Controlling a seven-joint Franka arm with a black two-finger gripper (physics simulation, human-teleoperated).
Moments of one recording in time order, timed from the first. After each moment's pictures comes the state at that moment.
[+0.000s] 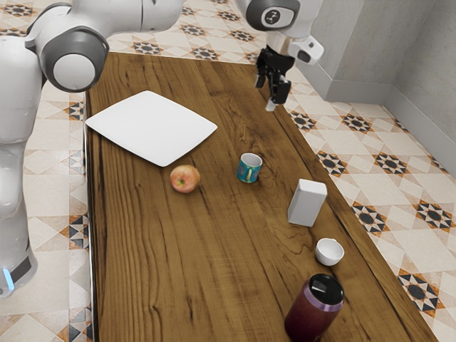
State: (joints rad) arm 0.06 0.22 0.04 -1.26 0.15 1.51 0.06
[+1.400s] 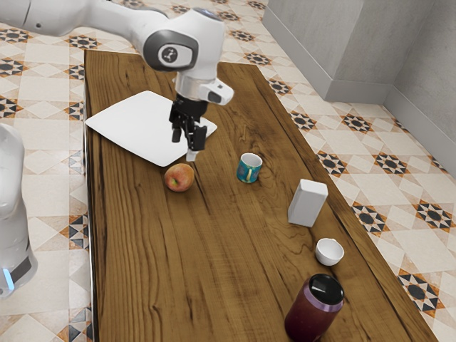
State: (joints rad) arm 0.00 -0.44 0.11 -2.28 -0.07 1.81 -0.08
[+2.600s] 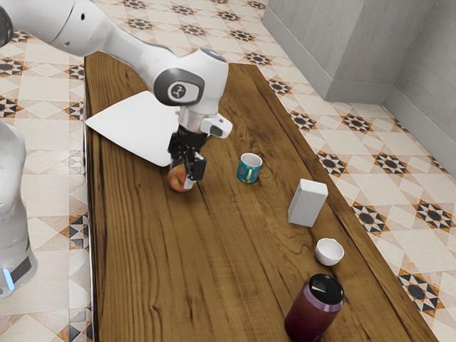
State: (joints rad) arm -0.04 -0.30 0.16 -2.38 -0.09 1.96 -0.10
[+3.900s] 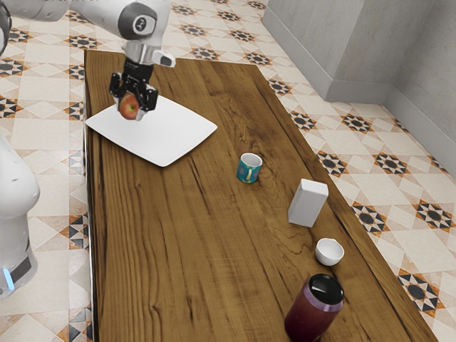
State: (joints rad) arm 0.50 -0.36 0.17 -2.27 0.01 1.67 -0.09
